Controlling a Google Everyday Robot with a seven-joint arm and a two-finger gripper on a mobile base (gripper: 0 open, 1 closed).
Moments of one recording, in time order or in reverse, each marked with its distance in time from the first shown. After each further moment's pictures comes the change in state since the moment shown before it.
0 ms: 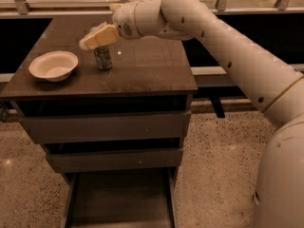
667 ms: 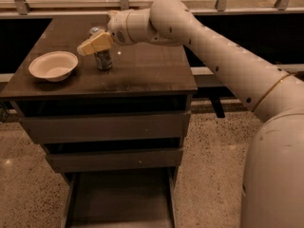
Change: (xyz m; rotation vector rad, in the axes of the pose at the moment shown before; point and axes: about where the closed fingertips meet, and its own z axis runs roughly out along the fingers) arm 0.025 -0.012 0.030 0.060 0.034 -0.006
